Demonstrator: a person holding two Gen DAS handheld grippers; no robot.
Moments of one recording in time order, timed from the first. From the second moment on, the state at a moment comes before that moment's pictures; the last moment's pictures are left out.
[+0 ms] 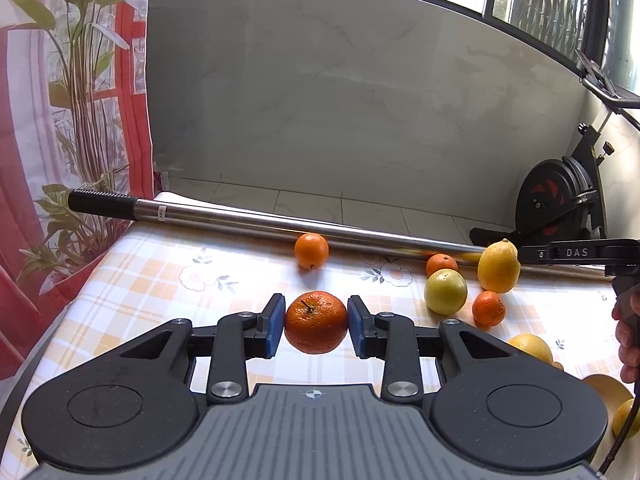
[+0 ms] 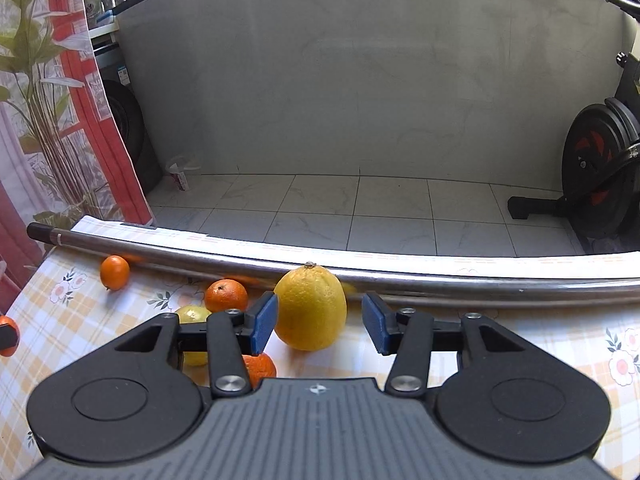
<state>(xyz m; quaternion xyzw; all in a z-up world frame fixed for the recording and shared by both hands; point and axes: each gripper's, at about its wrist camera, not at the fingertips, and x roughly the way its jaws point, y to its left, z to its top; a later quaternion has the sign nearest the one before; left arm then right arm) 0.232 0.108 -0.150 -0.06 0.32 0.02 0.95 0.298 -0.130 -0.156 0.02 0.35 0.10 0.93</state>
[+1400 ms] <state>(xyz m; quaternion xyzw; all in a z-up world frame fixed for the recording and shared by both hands) 0.208 0.080 -0.138 -0.04 0.31 -0.01 0.95 0.253 -0.170 -0.135 0.09 0.37 0.13 0.91</state>
